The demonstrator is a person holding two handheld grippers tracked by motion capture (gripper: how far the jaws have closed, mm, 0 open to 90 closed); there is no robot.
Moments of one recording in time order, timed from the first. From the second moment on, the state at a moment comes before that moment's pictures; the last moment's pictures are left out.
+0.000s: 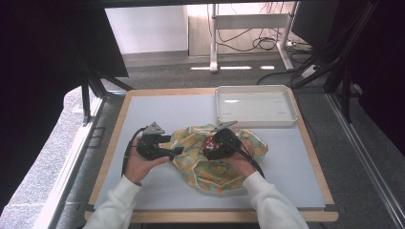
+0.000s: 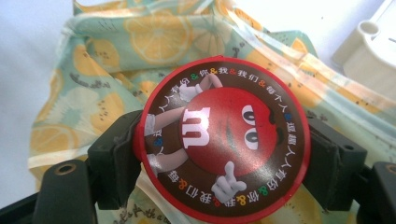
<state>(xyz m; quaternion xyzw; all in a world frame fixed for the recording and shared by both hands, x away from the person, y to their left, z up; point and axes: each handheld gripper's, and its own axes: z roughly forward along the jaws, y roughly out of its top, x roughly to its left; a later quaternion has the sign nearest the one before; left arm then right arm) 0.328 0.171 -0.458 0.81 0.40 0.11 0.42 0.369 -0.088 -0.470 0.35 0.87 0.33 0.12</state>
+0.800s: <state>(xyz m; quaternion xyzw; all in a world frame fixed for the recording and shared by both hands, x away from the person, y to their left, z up) 0.330 0.171 -0.460 0.81 0.40 0.11 0.42 0.354 -0.106 -0.429 0.32 0.86 0.38 0.13</state>
